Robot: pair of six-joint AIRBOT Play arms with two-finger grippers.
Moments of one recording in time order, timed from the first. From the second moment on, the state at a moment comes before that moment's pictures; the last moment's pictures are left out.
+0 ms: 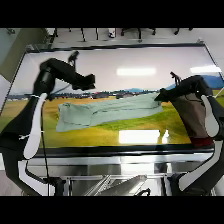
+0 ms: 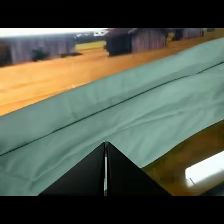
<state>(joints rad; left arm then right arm) -0.29 -1.78 1.81 -2.04 1.21 1.49 -0.24 -1.88 1.57 2.30 -1.30 -2.00</state>
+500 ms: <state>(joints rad) -0.63 -2.15 1.98 -2.07 1.10 1.51 -0.28 -1.46 1.57 2.31 -1.55 -1.95</state>
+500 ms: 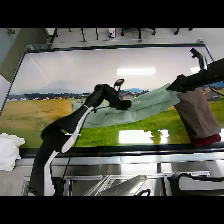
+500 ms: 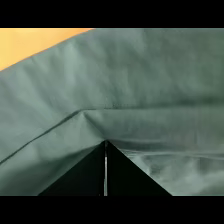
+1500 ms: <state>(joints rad) -0.01 -1.30 1.99 -2.27 1.33 1.56 0.36 -1.53 1.56 2.38 -1.02 -1.77</state>
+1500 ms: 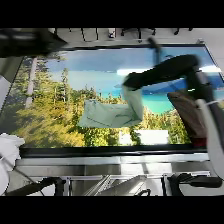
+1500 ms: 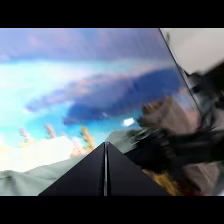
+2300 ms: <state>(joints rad) 0.30 -0.83 1.46 -2.28 1.19 1.72 0.24 -1.60 1.57 2.23 -0.92 -1.71</state>
